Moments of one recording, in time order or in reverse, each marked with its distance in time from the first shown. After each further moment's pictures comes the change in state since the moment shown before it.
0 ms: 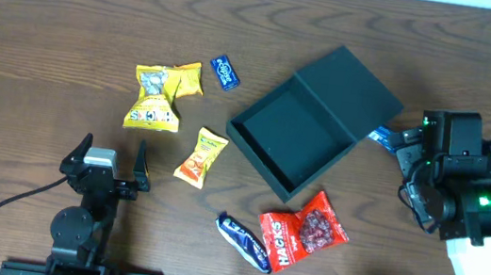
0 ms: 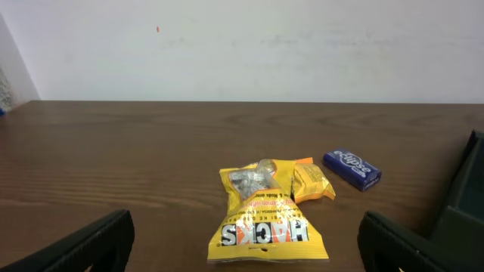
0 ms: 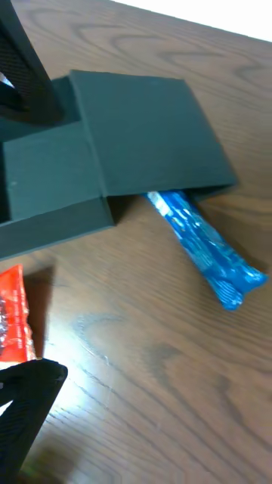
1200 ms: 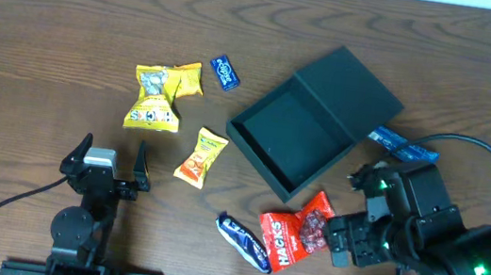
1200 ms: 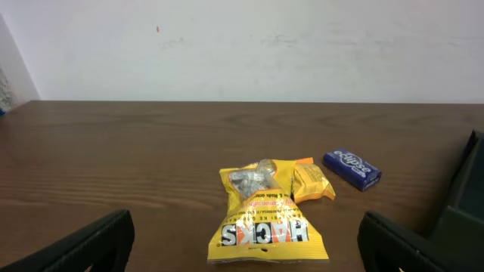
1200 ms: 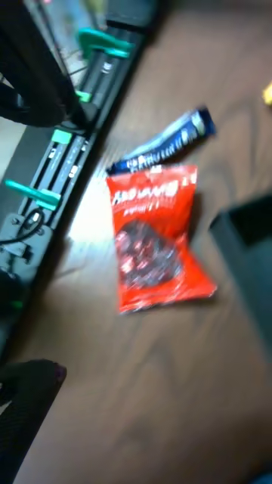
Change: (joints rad) left arm 0.000 0.000 0.000 0.000 0.000 0.000; right arm 0.344 -0.169 0.004 -0.285 -0.388 -1.130
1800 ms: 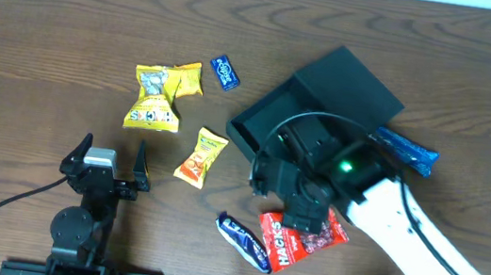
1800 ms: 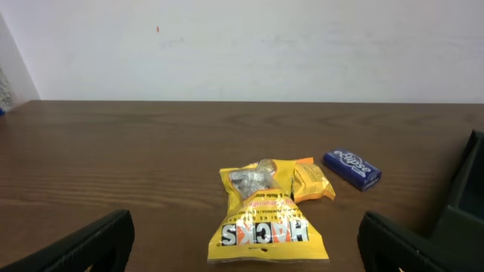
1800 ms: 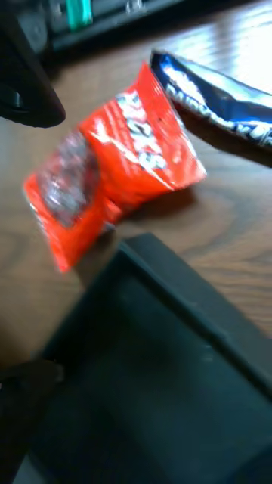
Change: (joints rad) left arm 0.000 0.000 0.000 0.000 0.000 0.000; right arm 0.221 0.476 0.000 0.291 0.110 -0.951
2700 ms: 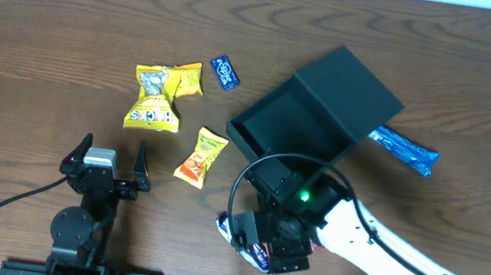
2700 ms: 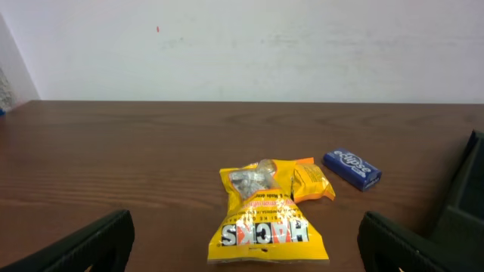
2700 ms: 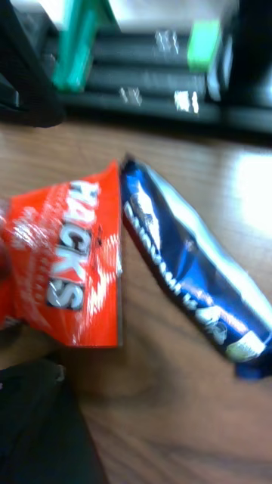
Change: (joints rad) left arm 0.000 0.000 0.000 0.000 0.000 0.000; right arm 0.184 -0.001 -0.241 0.134 -0.155 -0.082
